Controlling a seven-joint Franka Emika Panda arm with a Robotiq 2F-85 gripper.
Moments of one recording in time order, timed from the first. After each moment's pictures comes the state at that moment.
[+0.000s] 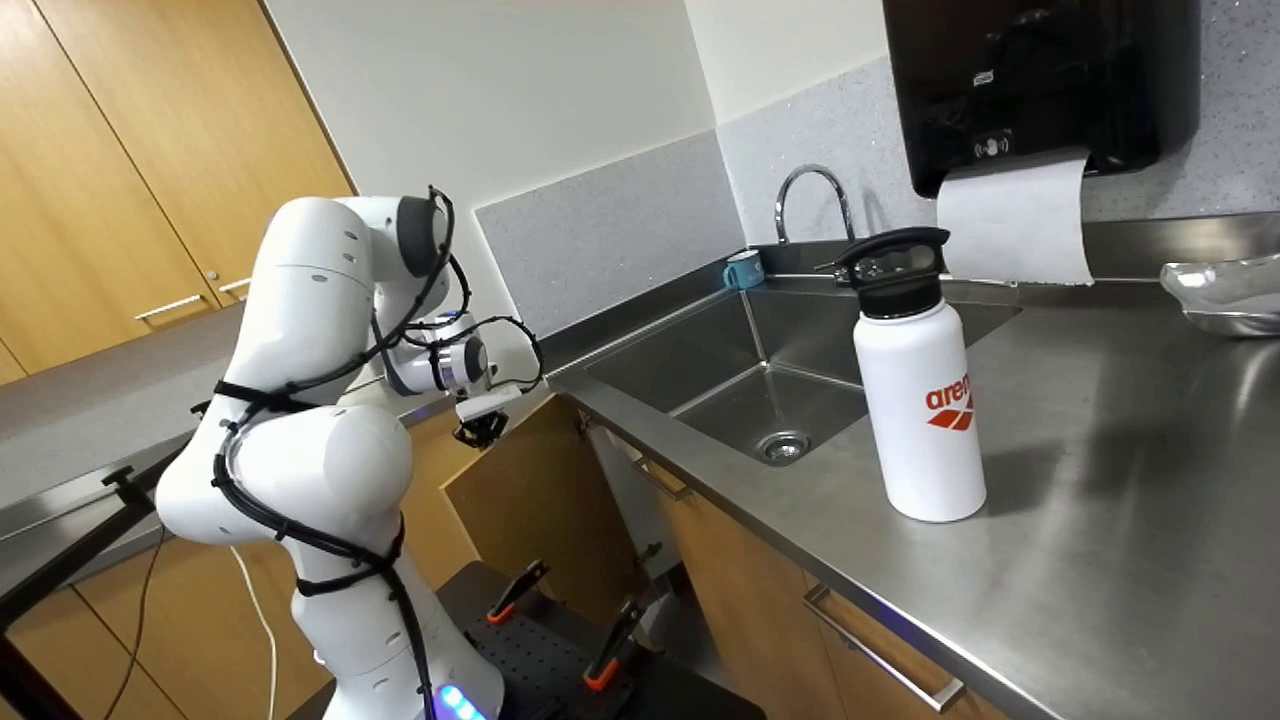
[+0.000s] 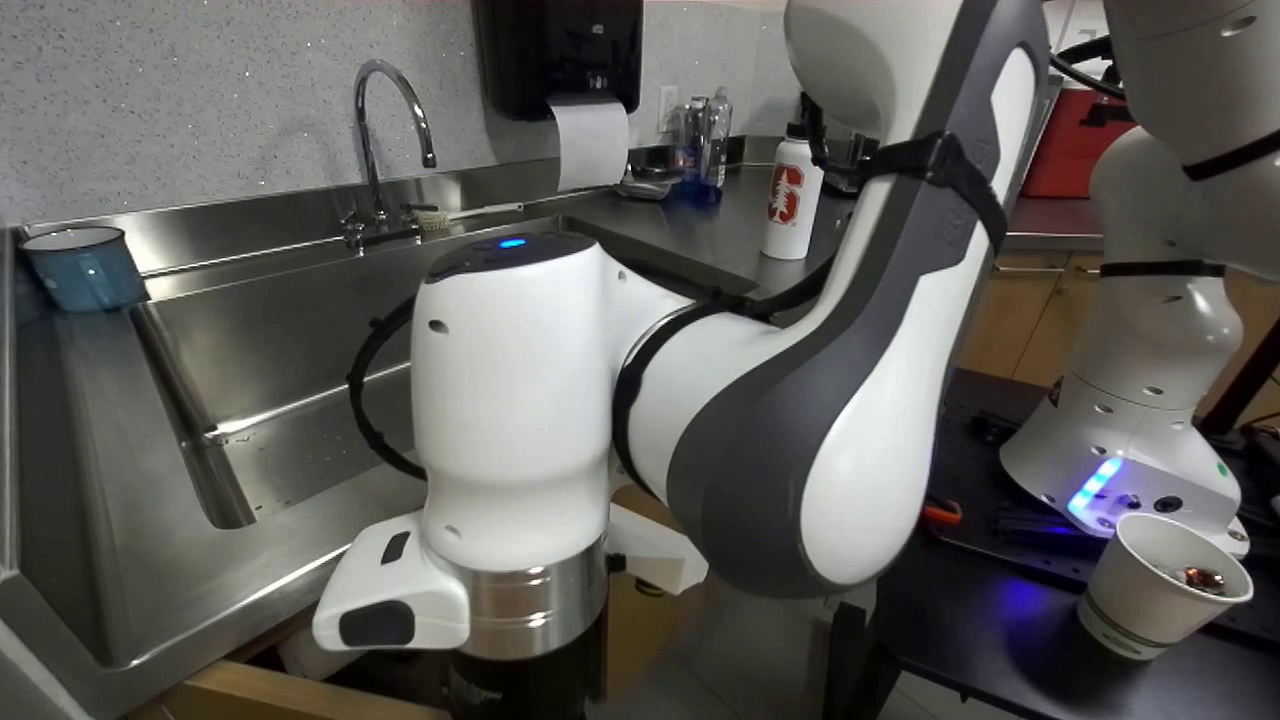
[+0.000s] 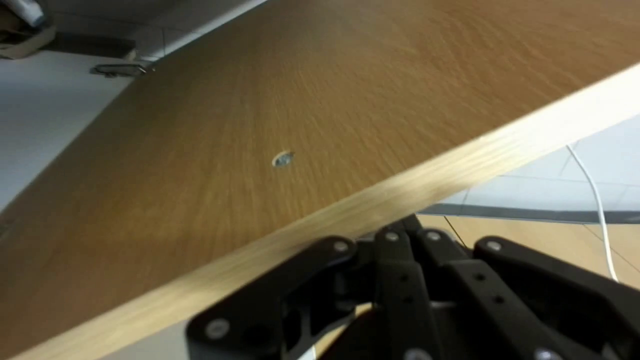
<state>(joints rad) 0.45 0.72 0.42 -1.84 -0.09 2.64 -0.49</state>
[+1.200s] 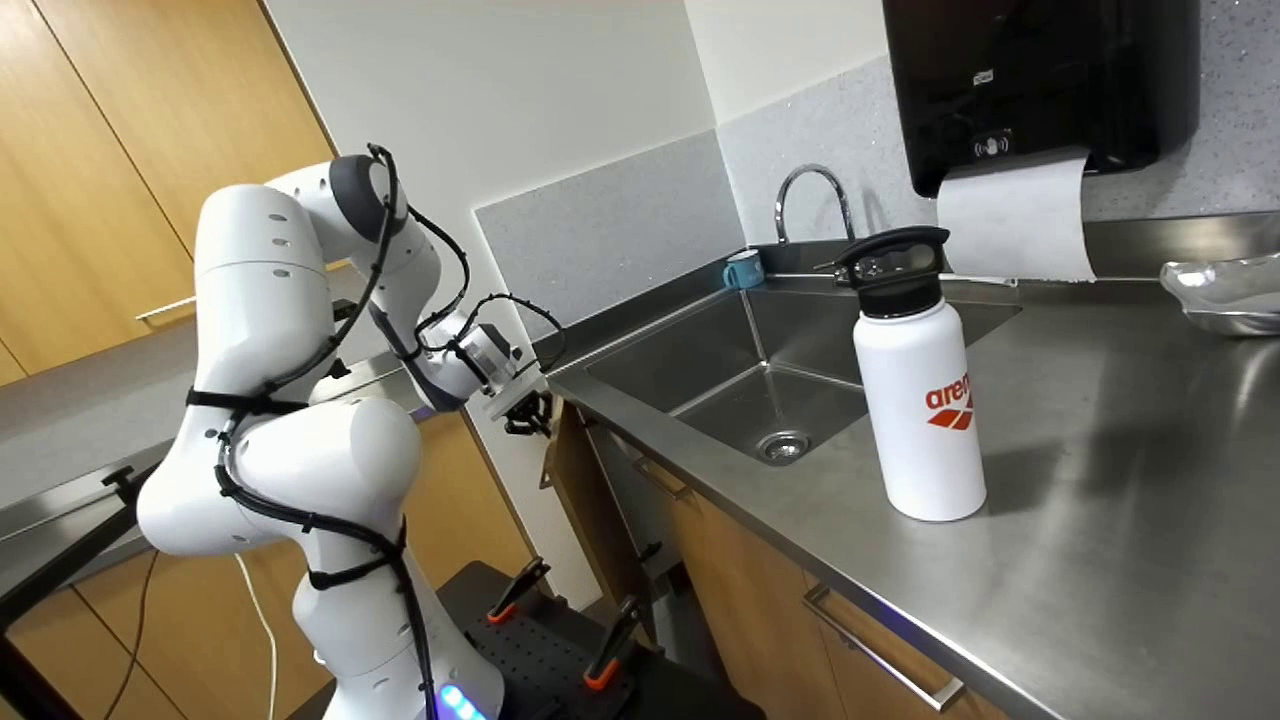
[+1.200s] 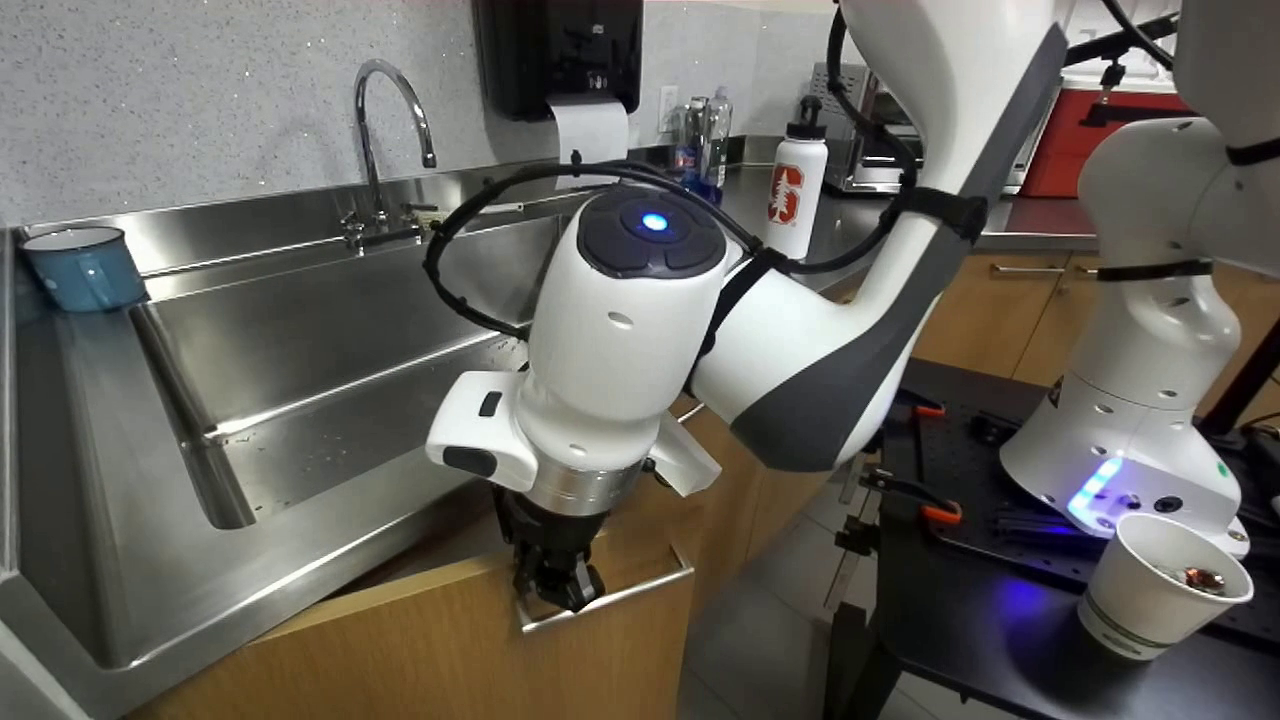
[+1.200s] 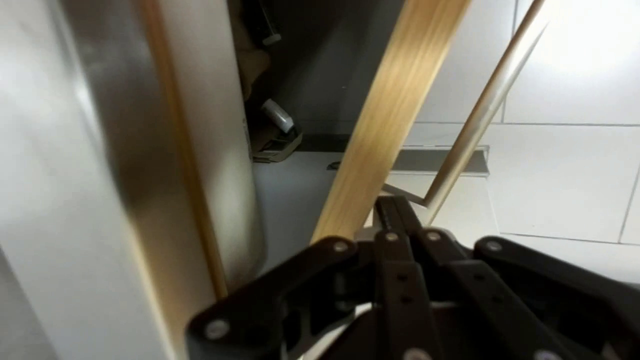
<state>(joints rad) 0.67 0.55 0.01 -2.04 -0.62 2.75 0.10</state>
